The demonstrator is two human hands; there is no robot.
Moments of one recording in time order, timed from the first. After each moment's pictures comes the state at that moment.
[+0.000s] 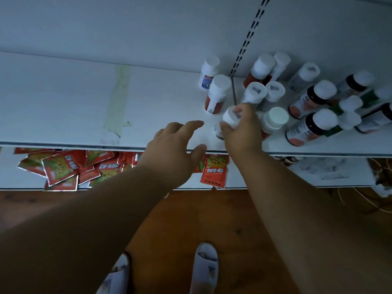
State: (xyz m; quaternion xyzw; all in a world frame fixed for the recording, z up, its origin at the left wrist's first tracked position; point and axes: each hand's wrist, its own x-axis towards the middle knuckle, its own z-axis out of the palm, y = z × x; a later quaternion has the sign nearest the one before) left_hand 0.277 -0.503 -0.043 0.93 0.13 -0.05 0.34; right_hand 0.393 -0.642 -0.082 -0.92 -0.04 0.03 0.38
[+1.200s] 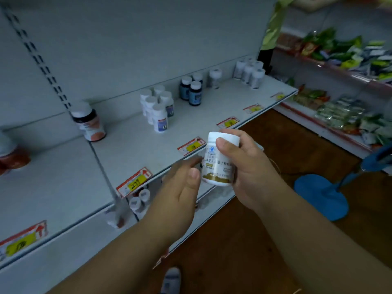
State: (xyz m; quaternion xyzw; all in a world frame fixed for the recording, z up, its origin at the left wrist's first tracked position) left_hand 0.323 -0.760 0.389 0.82 -0.18 -0.07 0.54; right_hand 0.325 -0.920 0.437 -0.59 0.11 0.00 0.80
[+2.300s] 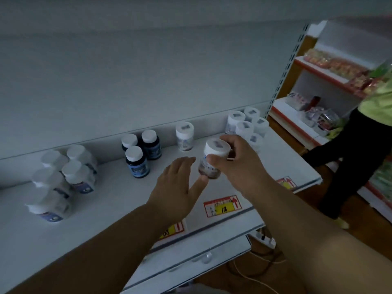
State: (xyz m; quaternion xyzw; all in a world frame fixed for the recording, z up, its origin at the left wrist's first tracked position) left_hand 0.668 -1.037 0.352 0.95 -0.10 0.03 0.29; right_hand 0.709 -1.212 0.400 -0.84 -0.01 0.03 0.55
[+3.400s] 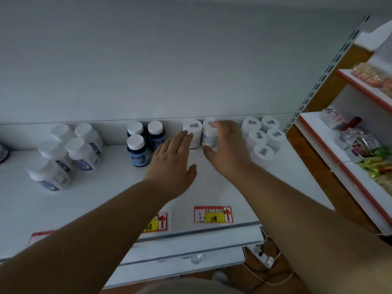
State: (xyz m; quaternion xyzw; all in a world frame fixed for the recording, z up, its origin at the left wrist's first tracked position) left_hand 0.706 -1.053 0.361 0.98 0.00 0.10 0.17; right_hand 0.792 -1.204 0.373 -0.93 -0.23 -0.09 0.27
